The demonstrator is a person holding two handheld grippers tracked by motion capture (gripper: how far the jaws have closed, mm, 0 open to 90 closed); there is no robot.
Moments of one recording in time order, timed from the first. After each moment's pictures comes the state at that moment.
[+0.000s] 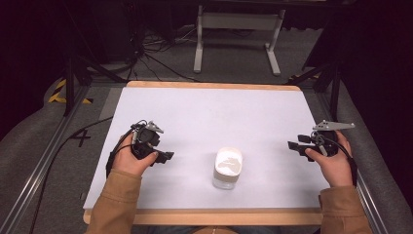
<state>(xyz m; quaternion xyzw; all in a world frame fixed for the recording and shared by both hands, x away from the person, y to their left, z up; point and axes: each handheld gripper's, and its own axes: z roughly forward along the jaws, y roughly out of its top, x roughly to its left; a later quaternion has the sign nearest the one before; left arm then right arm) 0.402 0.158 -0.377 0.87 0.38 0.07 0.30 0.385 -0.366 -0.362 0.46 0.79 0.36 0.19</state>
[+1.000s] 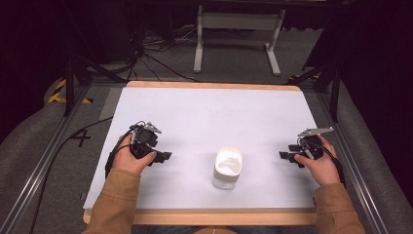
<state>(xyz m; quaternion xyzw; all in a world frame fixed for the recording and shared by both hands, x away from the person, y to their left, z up) 0.411 0.165 -0.392 0.87 0.39 0.07 0.29 0.402 -0.359 -0.409 0.47 0.82 0.31 0.13</state>
